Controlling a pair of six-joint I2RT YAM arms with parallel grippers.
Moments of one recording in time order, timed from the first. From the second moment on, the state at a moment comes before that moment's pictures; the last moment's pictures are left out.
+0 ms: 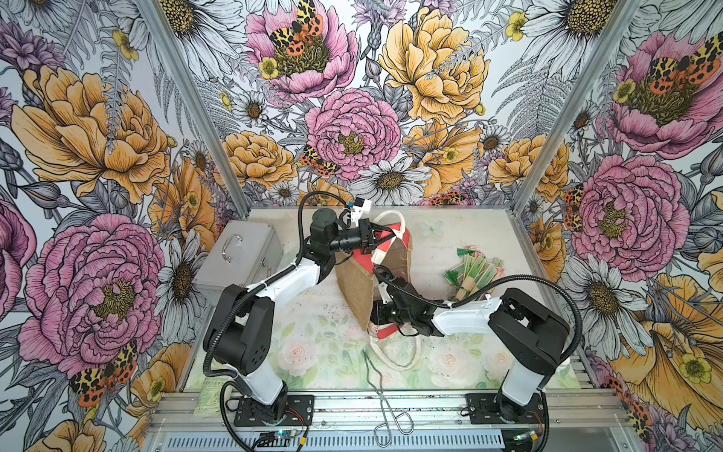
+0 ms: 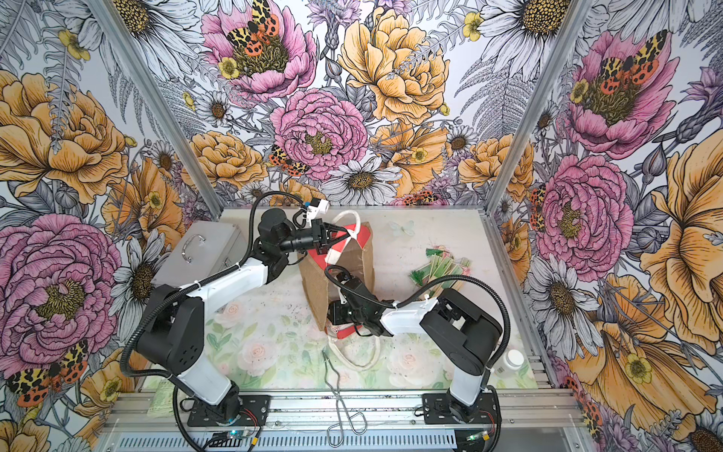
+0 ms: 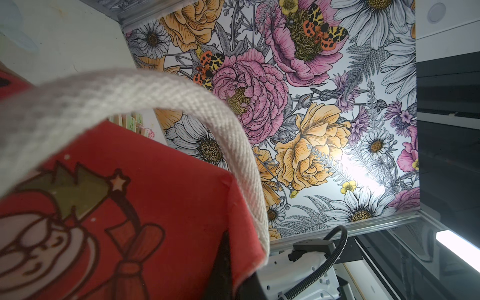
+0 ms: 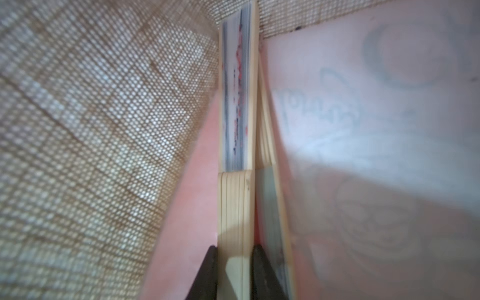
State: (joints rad) left arm -0.42 1.66 1.13 0.52 0.96 -1.27; right arm 0.86 1.76 0.80 0.30 -0.27 0.73
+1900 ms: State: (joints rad) left arm -0.31 1.60 1.08 0.46 0.92 -1.18; right arm 0.82 1.77 0.69 0.62 -0.59 0.88
